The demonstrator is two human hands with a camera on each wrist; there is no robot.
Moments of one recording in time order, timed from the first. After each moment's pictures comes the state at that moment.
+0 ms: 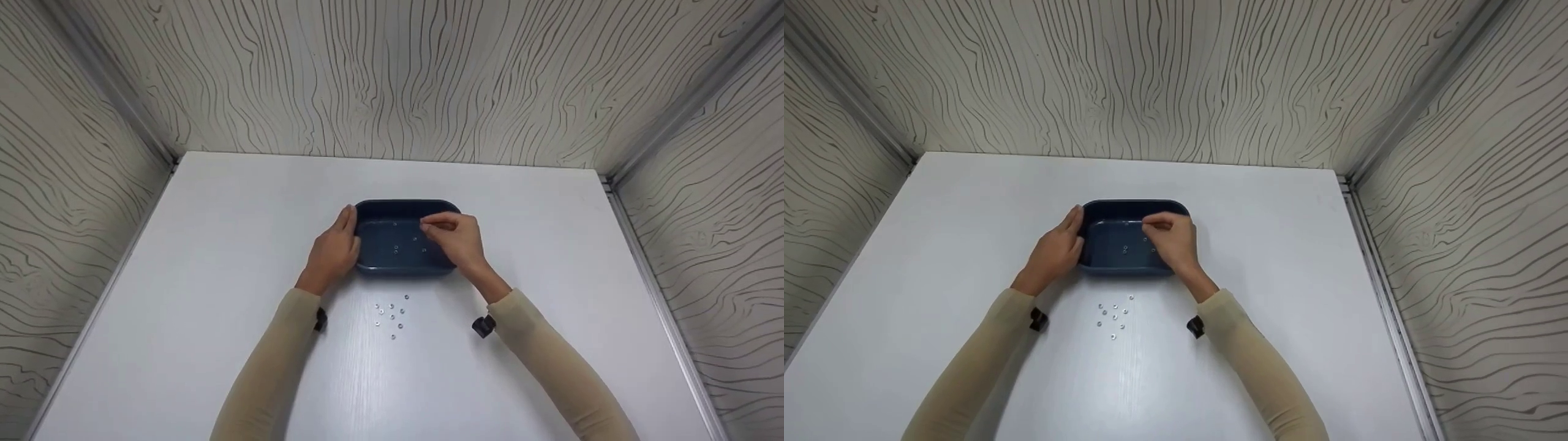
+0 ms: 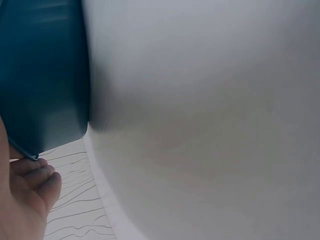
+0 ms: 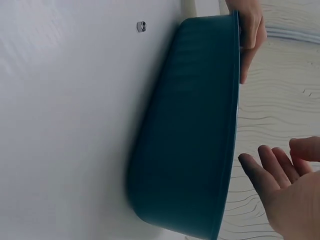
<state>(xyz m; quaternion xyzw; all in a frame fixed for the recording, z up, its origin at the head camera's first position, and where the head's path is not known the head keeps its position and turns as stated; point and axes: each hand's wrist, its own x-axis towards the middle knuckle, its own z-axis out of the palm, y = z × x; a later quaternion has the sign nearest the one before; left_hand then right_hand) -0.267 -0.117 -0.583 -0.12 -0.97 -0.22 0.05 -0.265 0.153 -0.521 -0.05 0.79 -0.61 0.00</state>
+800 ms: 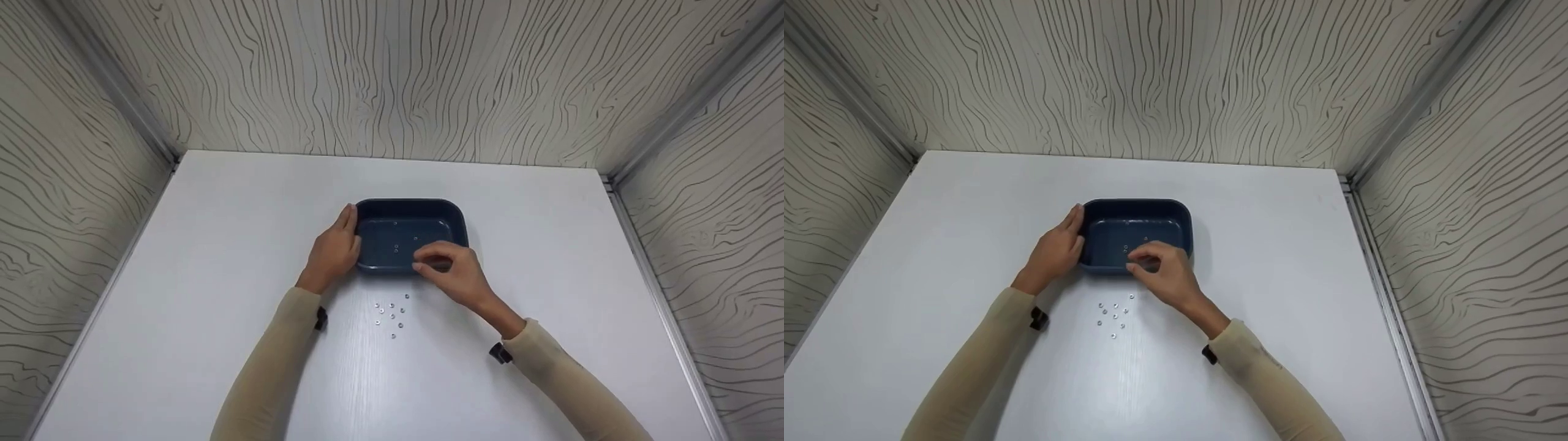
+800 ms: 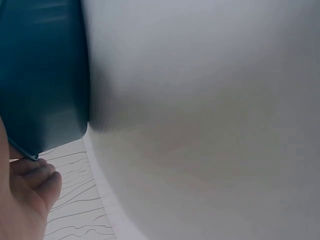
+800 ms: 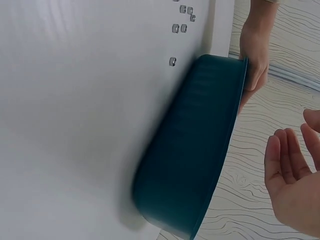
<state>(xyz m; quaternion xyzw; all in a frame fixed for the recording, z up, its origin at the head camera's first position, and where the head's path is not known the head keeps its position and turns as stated) -0.268 -0.116 -0.584 -0.11 -0.97 -0.21 0.04 -0.205 0.160 -0.524 -0.23 0.82 -0.52 -0.02</state>
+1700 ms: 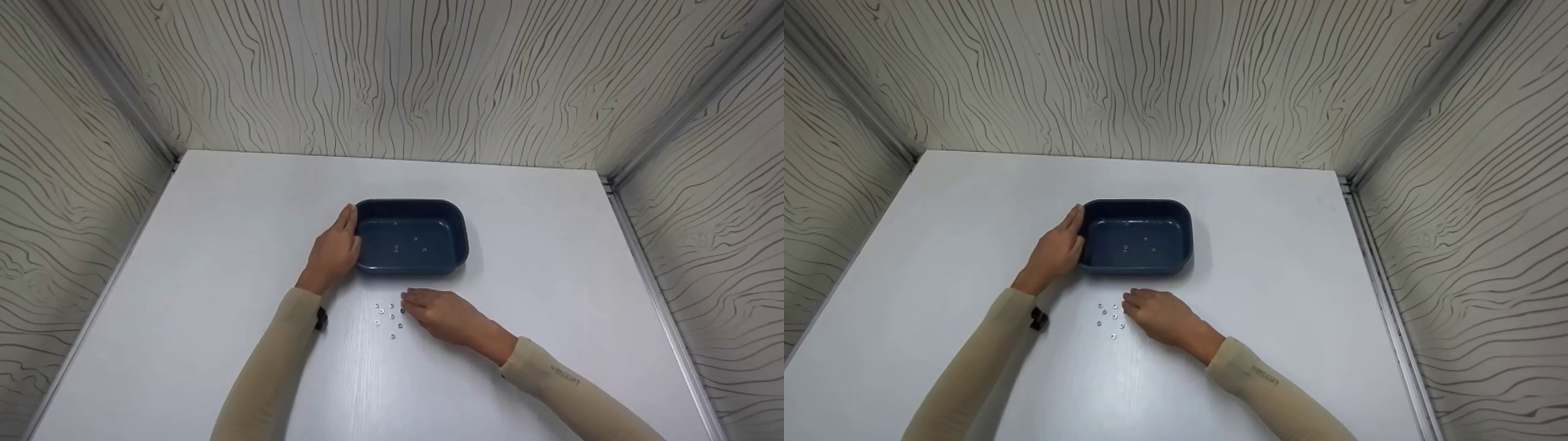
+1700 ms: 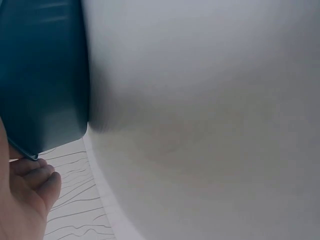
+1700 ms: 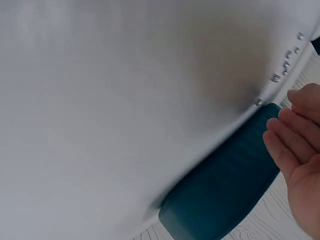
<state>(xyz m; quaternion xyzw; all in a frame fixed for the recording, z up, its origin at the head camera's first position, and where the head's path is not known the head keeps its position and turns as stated) -0.269 -0.116 -0.588 -0.11 -0.97 -0.22 0.05 -0.178 0.163 -0.578 -0.52 0.84 -0.01 -0.12</state>
